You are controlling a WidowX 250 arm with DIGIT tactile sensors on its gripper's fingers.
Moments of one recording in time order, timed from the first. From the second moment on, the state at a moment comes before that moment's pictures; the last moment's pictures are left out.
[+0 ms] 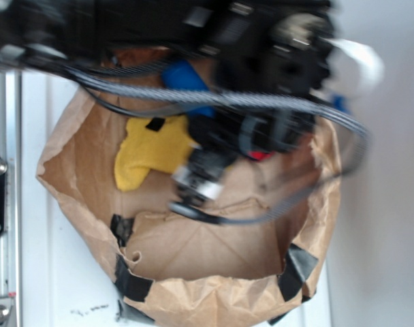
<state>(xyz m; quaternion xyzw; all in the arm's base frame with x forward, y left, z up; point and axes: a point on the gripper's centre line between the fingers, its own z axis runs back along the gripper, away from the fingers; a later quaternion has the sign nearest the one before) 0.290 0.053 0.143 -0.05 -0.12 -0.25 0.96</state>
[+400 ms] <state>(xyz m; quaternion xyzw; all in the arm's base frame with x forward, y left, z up) 0.285 0.073 0.140 0.00 -0.11 -0.24 0.96</state>
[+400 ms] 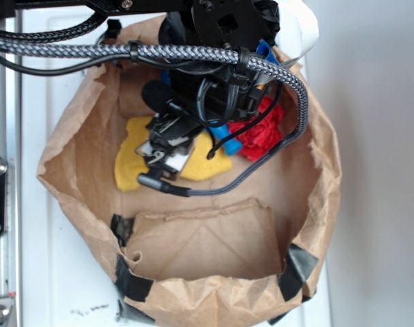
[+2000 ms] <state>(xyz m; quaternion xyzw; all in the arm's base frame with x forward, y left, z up) 0.319 0.078 0.059 0.09 -0.12 -0.23 0.96</state>
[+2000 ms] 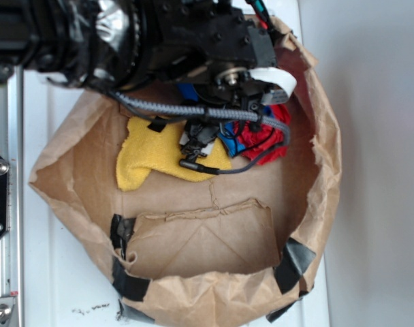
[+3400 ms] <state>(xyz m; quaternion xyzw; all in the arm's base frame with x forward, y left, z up) 0.310 0.058 0.116 0.00 -0.11 -0.17 0.98</state>
